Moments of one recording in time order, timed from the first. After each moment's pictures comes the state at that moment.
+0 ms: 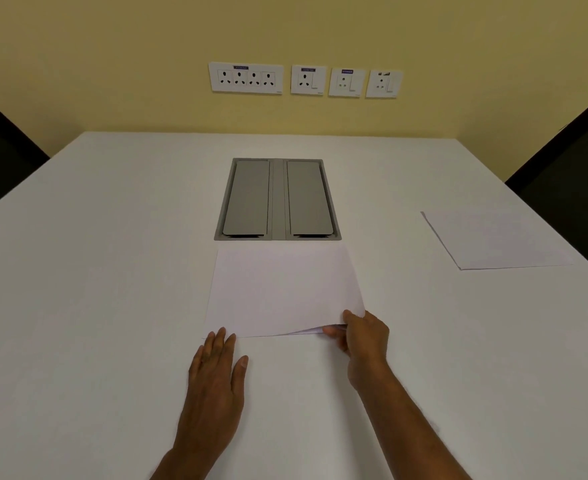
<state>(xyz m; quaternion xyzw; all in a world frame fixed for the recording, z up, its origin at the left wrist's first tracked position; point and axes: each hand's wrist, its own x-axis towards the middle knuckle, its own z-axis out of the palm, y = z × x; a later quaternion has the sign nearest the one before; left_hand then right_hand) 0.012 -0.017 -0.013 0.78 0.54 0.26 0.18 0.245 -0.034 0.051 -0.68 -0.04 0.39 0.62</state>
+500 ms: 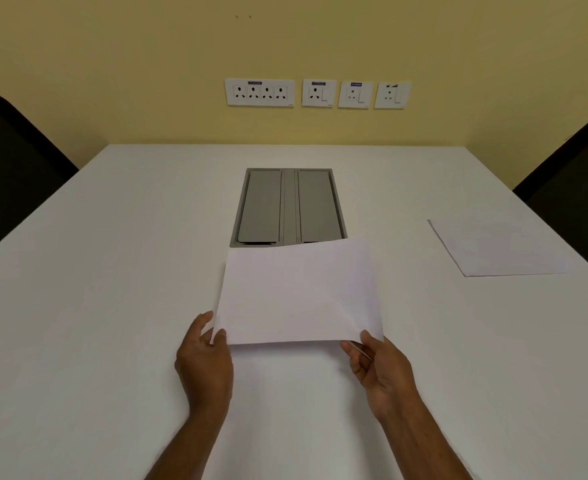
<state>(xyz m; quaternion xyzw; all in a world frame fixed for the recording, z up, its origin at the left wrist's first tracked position) 0.019 -0.003 0.064 0.43 0.63 0.52 0.37 0.240 -0.086 0.076 -0.54 0.08 0.51 0.67</state>
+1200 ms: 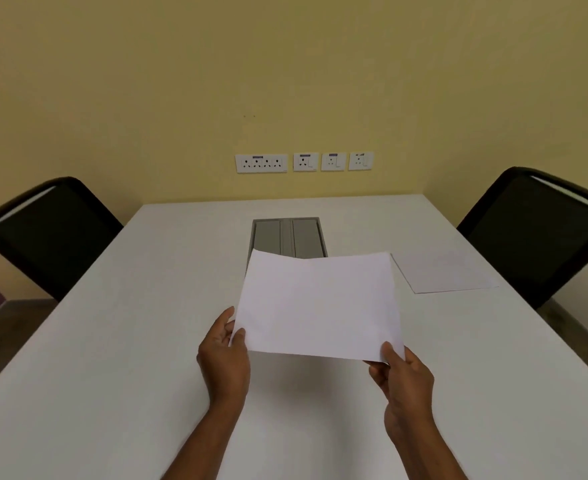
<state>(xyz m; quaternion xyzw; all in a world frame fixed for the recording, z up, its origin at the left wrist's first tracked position) -0.011 -0.127 0.244 0.48 0.55 0.55 0.39 0.190 -0.242 0.242 -0.60 -0.02 0.34 0.72</state>
